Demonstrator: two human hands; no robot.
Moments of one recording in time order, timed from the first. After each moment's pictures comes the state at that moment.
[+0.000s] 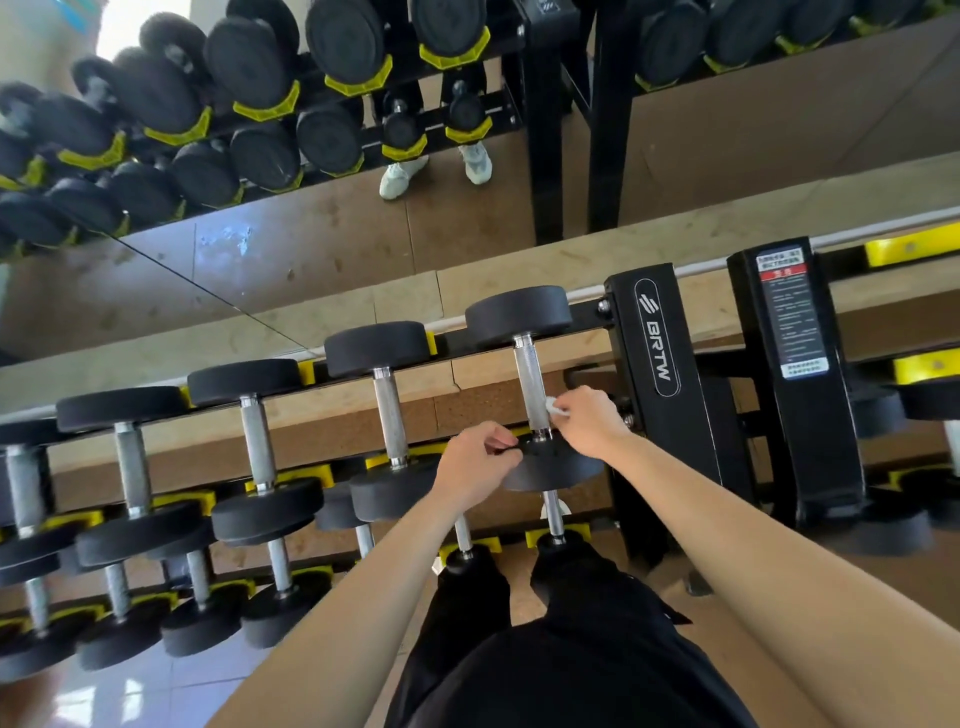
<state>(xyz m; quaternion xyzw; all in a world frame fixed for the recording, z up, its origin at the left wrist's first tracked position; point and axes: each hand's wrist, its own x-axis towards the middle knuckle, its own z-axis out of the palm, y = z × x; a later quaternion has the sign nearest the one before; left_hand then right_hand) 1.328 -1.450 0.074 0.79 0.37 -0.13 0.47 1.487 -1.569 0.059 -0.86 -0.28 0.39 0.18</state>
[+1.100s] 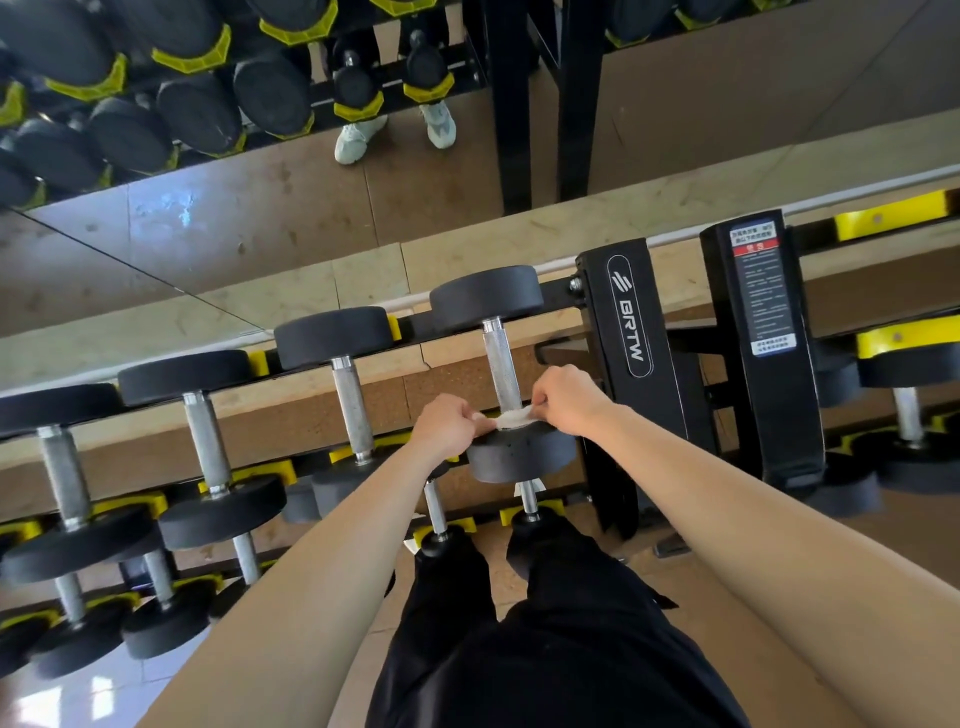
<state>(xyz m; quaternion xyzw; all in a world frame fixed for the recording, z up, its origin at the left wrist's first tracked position) 1.374 -1.425 0.034 0.77 0.44 -0.28 0.36 1.511 -1.566 0.048 -0.84 -0.35 0.41 0.08</state>
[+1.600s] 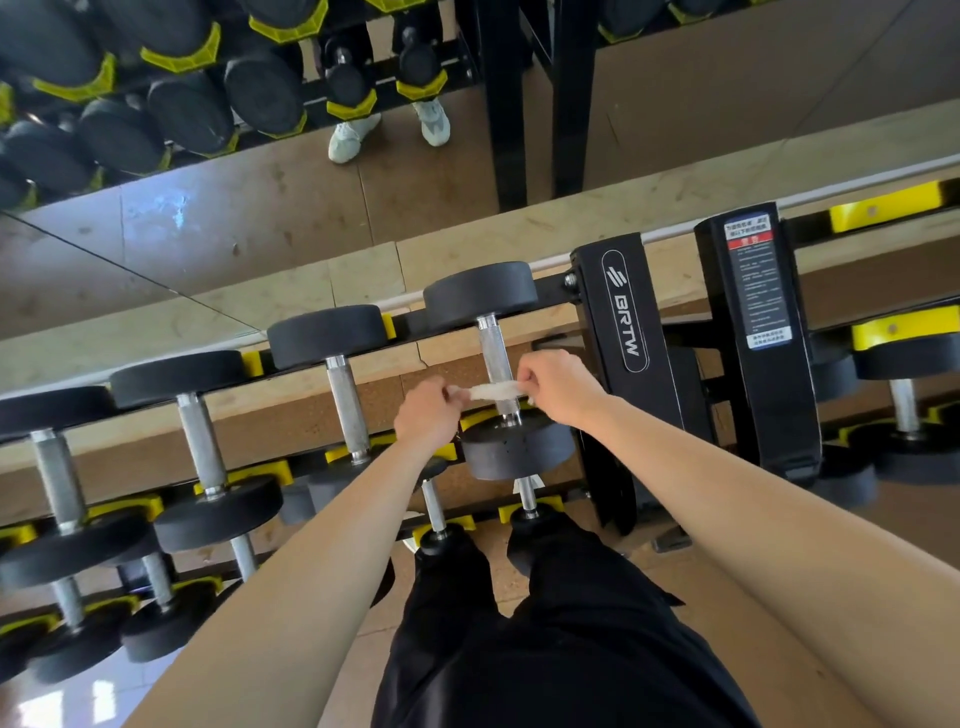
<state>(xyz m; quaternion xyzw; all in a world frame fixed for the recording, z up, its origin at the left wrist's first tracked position) 1.371 -1.416 0.039 0.83 0.43 -0.17 0.32 1.512 -1.563 0.044 -0.85 -0.36 0.34 0.16</state>
